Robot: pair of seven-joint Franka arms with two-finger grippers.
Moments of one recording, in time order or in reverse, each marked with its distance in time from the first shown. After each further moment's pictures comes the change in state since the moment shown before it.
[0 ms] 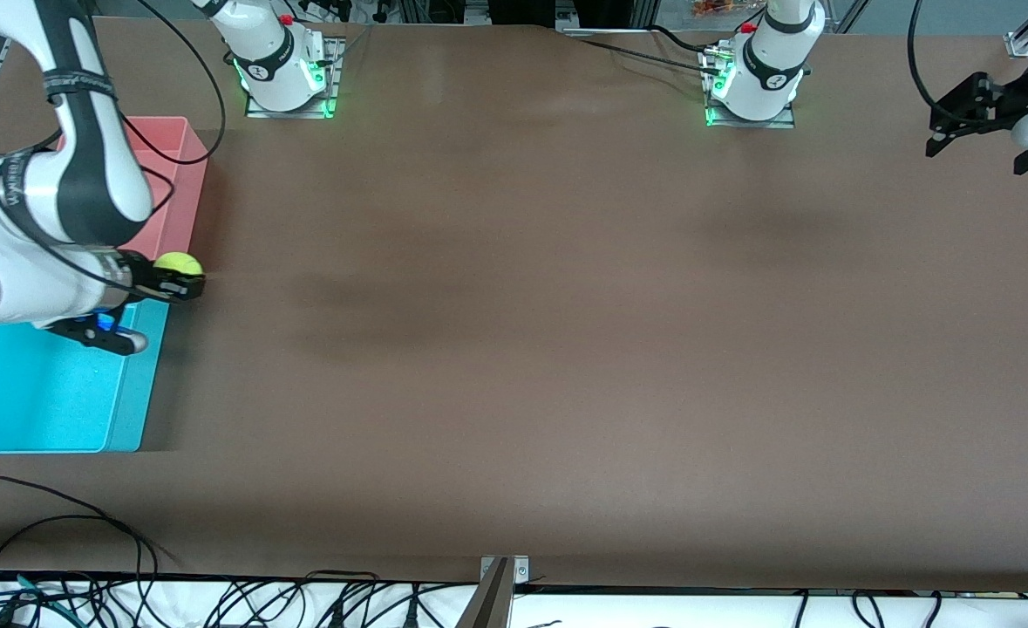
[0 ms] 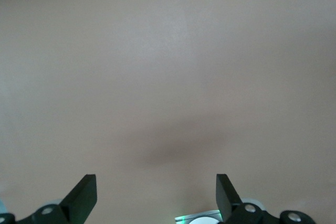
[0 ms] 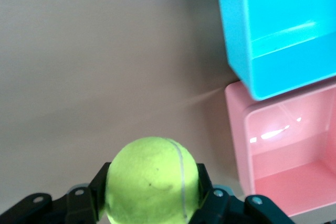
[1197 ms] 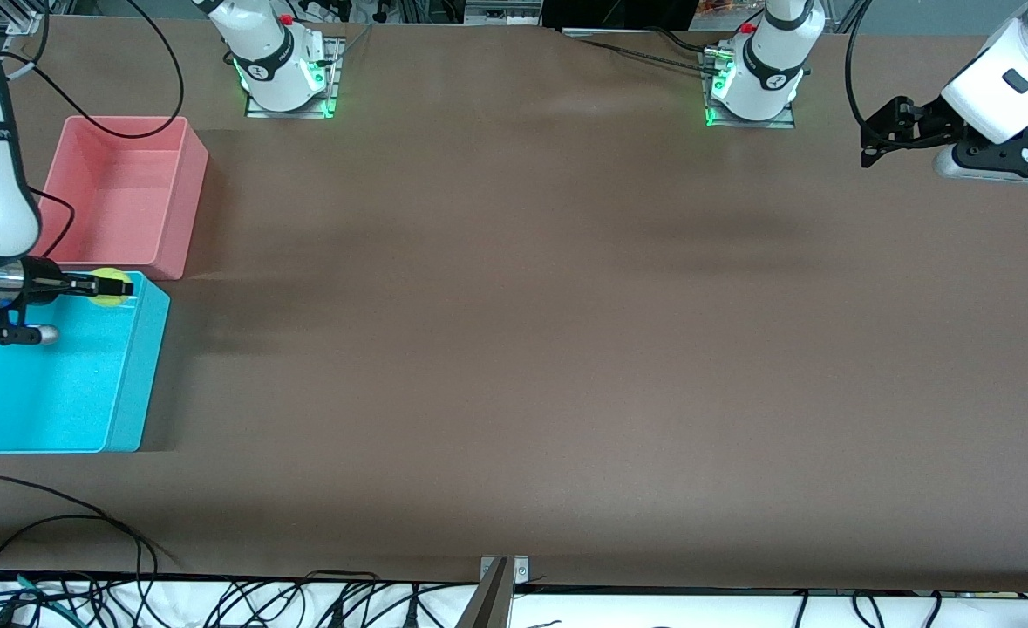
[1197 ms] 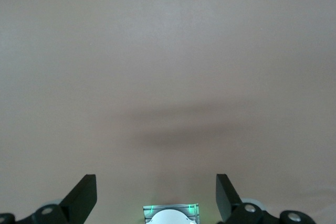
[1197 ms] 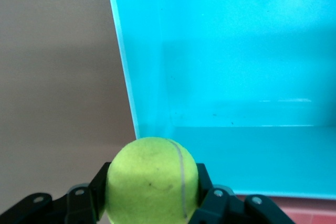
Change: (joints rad) left arm -0.268 0.036 0.156 -0.006 0.000 -0.033 -0.252; right arm -0.162 0.060 -0.182 -0.125 0.150 0.289 -0.647
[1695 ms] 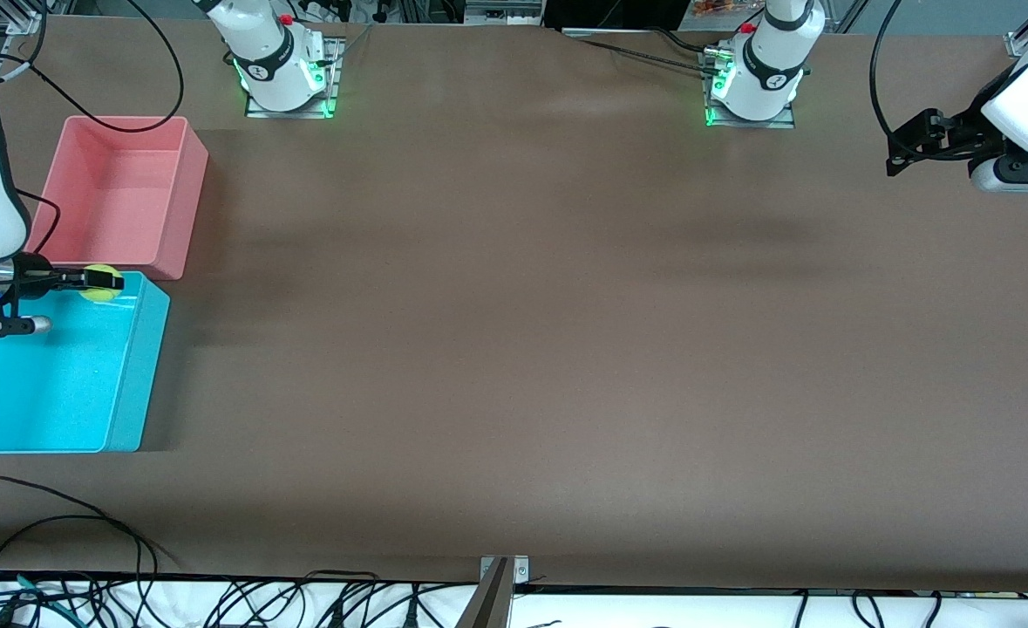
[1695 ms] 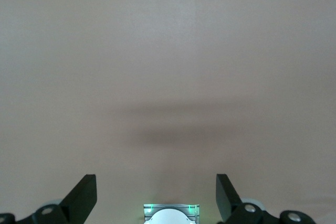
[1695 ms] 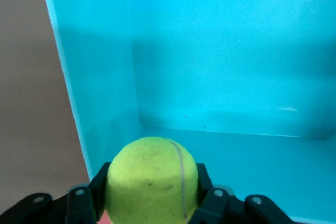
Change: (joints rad) left arm 0.039 0.009 0.019 0.000 0.000 0.000 -0.004; right arm -0.075 0.032 -0.002 -0.016 0.002 0.041 -0.158
